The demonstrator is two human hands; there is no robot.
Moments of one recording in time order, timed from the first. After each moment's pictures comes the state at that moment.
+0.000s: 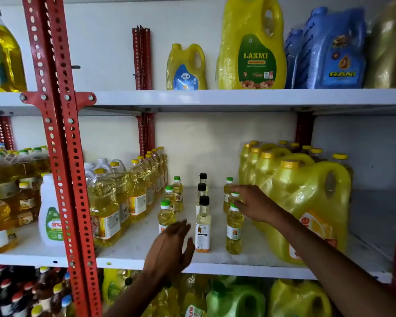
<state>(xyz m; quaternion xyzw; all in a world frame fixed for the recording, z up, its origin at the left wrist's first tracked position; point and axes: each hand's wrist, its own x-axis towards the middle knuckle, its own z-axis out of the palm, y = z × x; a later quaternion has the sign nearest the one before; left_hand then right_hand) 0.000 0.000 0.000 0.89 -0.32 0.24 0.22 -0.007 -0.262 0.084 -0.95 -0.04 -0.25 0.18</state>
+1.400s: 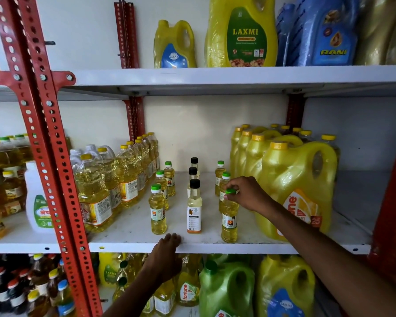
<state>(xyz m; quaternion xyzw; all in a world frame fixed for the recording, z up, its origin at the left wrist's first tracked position) 0.020 -0.008 -0.069 0.94 -0.27 0.03 0.18 -0.031 -0.258 0.071 -0.94 0.00 -0.24 0.25</state>
